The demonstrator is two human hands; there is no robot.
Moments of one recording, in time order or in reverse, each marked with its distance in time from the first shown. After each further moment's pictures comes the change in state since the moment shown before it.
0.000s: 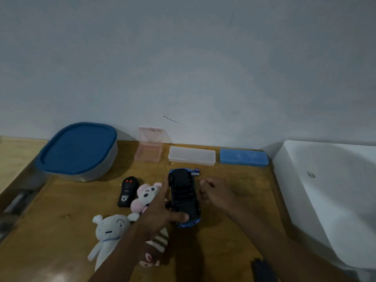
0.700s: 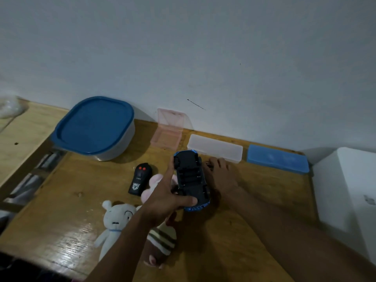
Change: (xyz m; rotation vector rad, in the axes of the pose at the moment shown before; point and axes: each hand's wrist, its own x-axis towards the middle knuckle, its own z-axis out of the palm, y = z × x) left_hand 0.031 0.011 -0.017 -0.124 0.156 -0.049; right_hand 0.114 0.024 0.039 -1.082 -0.204 -0.343
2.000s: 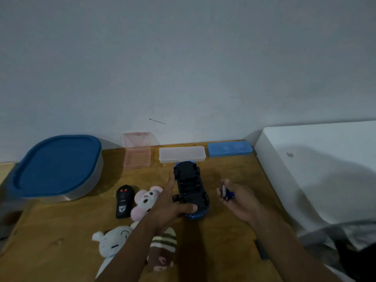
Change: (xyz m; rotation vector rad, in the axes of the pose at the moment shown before) left_hand -0.014 -0.002 0.005 0.026 -0.378 -0.051; right_hand -0.166 -0.020 -0.042 2.393 0.399 0.754
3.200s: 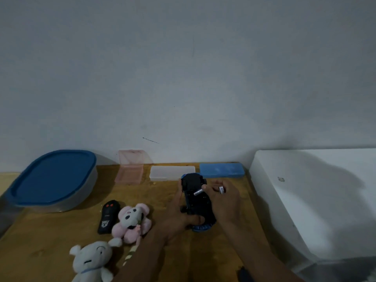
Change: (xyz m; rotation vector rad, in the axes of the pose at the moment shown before) left_hand 0.028 0.009 0.082 0.251 0.111 0.127; right_hand -0.002 -0.023 0.008 -0.808 0.302 -0.795
